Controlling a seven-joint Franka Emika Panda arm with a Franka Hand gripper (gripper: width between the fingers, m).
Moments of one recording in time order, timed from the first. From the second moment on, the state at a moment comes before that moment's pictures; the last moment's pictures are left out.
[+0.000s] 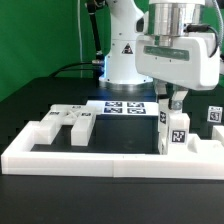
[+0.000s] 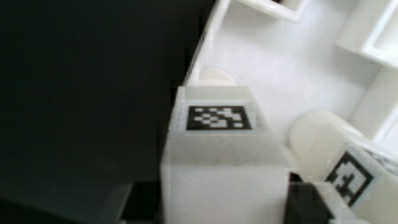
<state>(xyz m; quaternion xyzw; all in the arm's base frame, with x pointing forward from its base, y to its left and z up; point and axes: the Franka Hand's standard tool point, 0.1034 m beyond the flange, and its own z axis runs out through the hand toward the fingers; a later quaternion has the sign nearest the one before) 0.568 0.041 0.084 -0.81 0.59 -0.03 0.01</state>
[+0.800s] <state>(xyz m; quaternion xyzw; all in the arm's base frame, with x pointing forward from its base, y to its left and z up) 0.566 0.042 0.082 -0.70 0.71 -0.02 0.03</state>
